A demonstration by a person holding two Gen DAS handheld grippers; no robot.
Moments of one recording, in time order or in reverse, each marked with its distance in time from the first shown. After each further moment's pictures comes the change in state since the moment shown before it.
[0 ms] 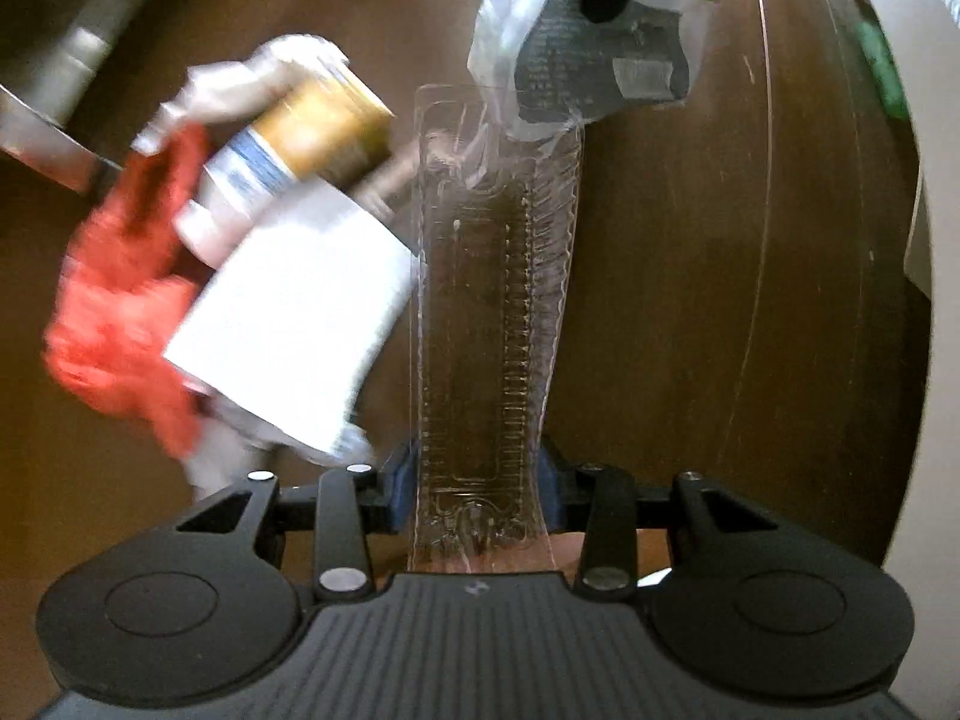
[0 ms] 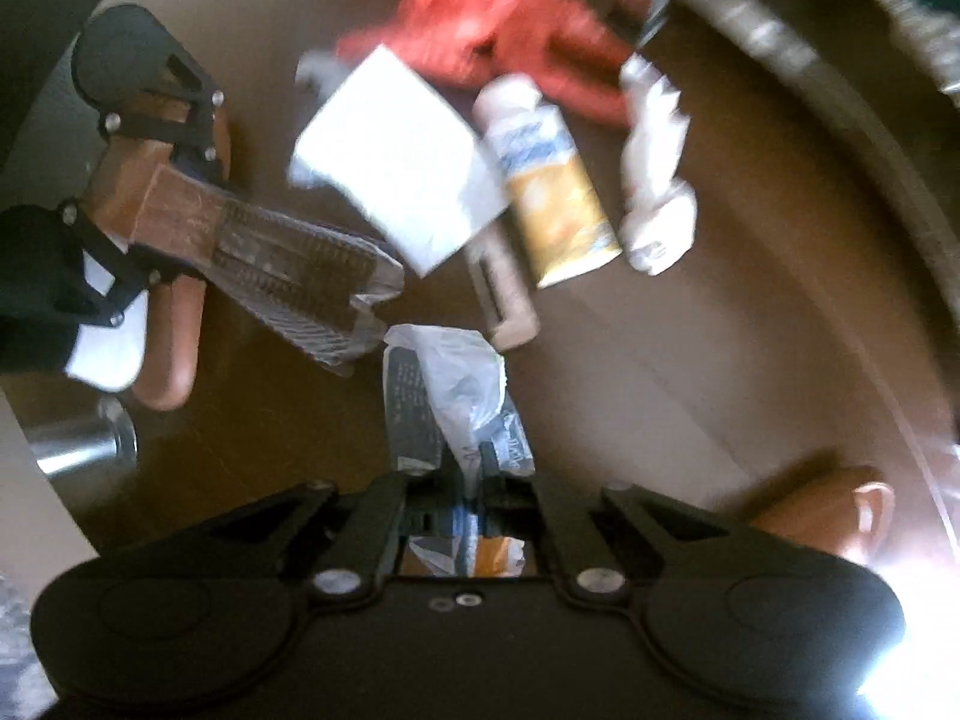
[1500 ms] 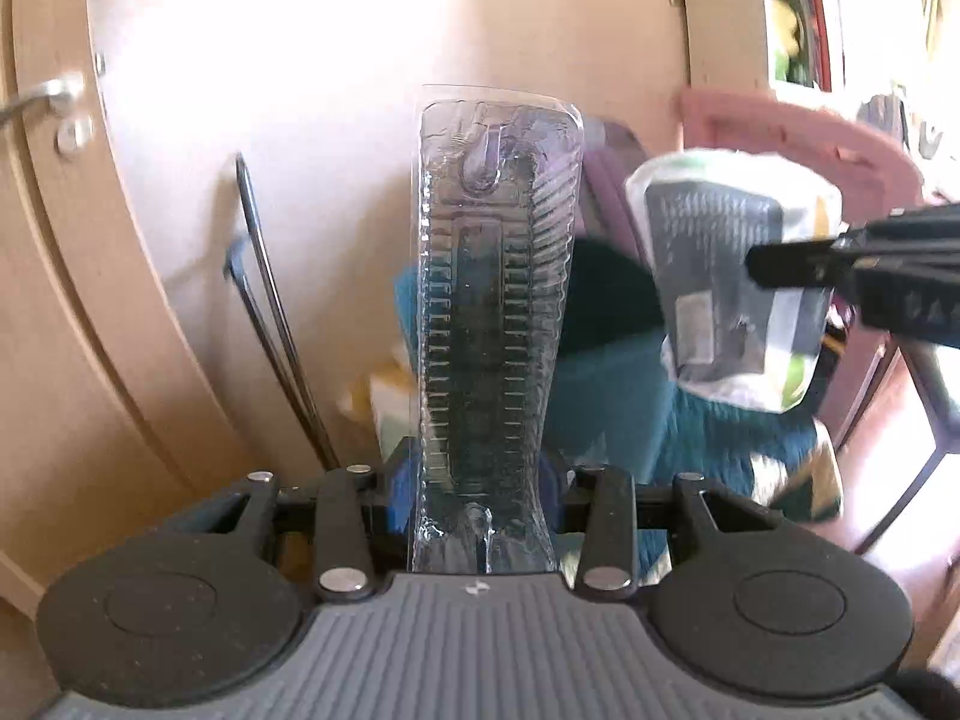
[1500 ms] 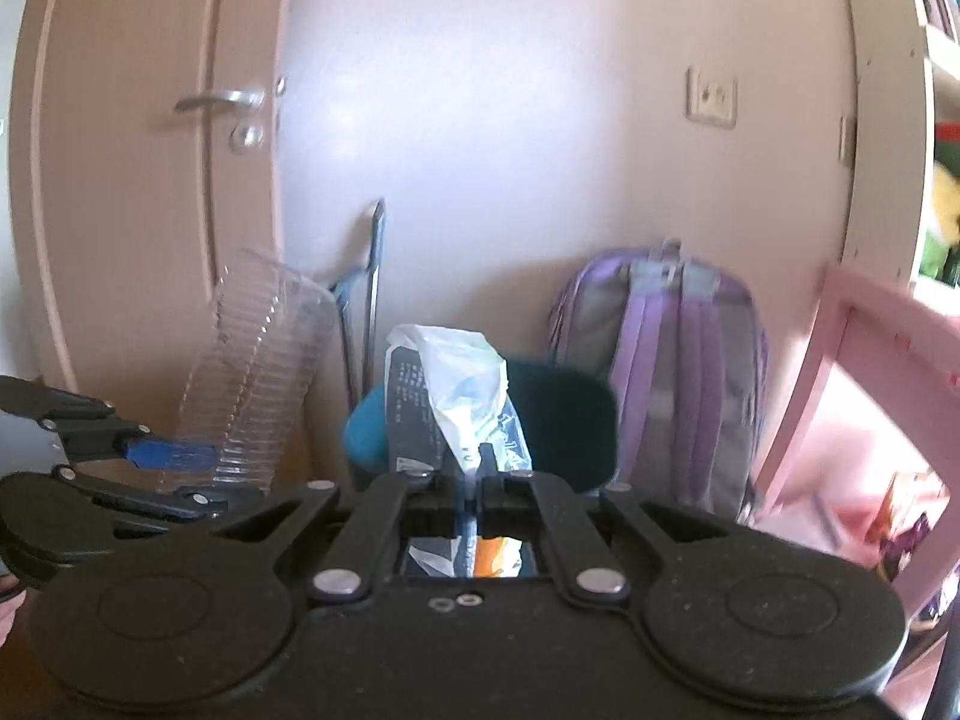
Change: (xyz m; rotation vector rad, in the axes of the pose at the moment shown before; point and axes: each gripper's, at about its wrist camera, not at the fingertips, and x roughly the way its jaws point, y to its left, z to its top) left arm -0.572 0.029 0.144 -0.723 -0.822 0.652; right arm -0.552 -0.082 -0.055 0.362 -1.192 -0.367
